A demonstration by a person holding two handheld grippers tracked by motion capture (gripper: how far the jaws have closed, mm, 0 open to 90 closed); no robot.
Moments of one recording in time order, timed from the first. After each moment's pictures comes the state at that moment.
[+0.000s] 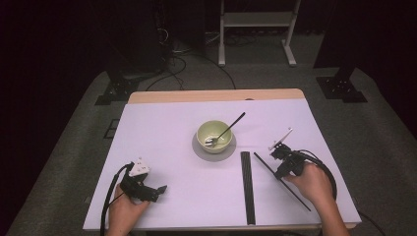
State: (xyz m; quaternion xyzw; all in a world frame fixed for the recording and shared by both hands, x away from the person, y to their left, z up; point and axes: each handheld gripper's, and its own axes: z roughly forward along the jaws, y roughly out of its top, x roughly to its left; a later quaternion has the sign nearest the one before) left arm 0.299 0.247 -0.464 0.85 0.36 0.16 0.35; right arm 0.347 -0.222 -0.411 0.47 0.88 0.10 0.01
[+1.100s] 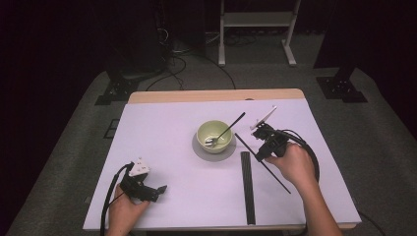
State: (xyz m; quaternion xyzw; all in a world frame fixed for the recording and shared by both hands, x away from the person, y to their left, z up) left arm 0.300 0.247 -0.464 0.85 0.36 0.16 0.35; right arm 0.368 -0.165 -0.346 0.45 0.88 0.15 0.02
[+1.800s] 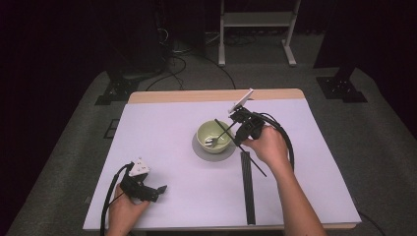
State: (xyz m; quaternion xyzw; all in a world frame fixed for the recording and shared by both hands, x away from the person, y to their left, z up) left arm 0.299 0.247 -0.464 0.85 0.36 0.16 0.35; right arm 0.411 -0.109 -0.327 0.44 0.88 0.17 0.01
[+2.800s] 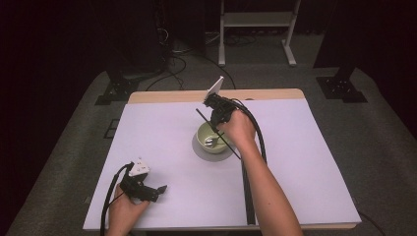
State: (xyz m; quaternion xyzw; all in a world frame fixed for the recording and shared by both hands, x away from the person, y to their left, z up) left arm 0.300 0.247 -0.464 0.85 0.36 0.16 0.35; right arm 0.476 -0.039 -0.336 0.46 0.88 0.15 0.01
